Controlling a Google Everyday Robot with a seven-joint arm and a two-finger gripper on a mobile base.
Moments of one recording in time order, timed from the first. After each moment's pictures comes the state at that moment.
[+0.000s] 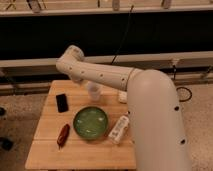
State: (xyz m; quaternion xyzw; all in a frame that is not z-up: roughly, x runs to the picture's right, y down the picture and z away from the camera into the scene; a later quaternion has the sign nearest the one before) arm -0.142 -0.030 0.850 -0.16 -0.07 -0.36 0.92
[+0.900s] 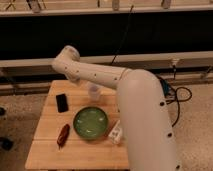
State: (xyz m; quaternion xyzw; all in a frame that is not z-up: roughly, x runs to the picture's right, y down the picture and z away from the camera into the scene) arm -0.158 -0.032 0.867 -0.17 -0.06 -0.36 0.92
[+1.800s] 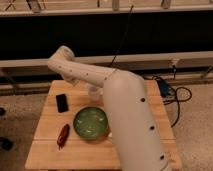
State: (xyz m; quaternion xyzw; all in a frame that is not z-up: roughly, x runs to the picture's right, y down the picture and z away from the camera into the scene) arm -0.193 -0.030 0.893 -0.19 -0.07 -0.36 0.91
